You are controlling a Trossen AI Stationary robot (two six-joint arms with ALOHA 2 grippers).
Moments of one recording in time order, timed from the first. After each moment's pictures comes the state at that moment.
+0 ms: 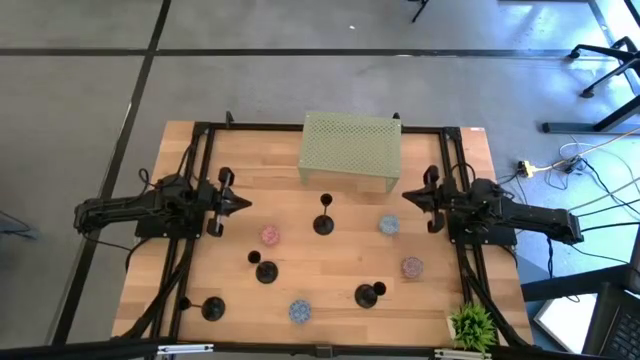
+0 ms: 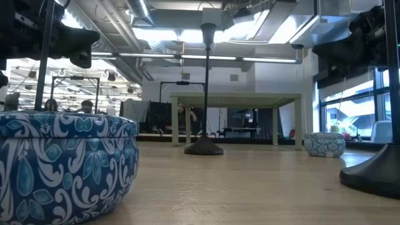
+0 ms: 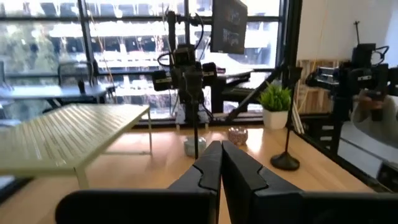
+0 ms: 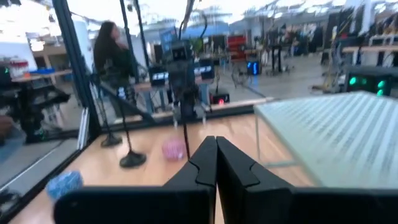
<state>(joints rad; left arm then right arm) 0.15 0.00 0.01 0.11 0.20 0.00 -0.13 0.00 0.01 0.09 -0.07 0.14</state>
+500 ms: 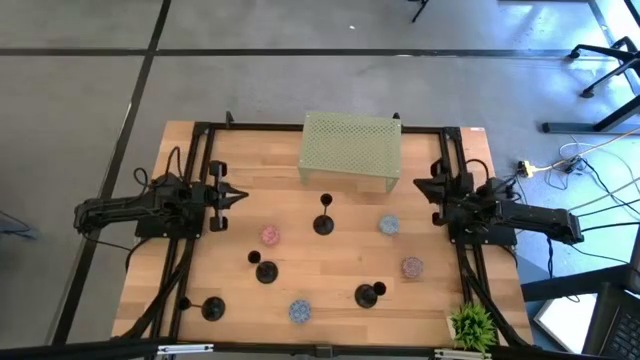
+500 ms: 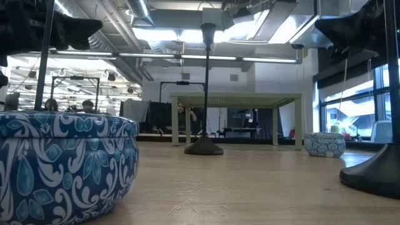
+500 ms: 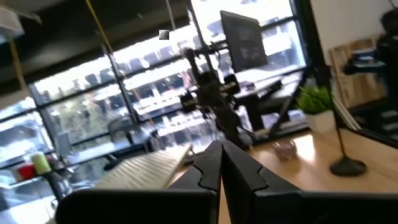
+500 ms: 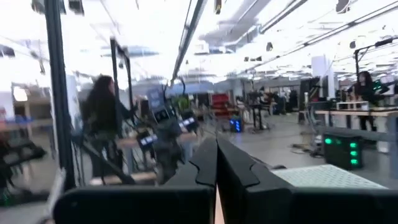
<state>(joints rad) 0.15 0.00 0.01 0.24 0.12 0.28 -0.13 0.00 0.01 0.35 0.01 0.13</state>
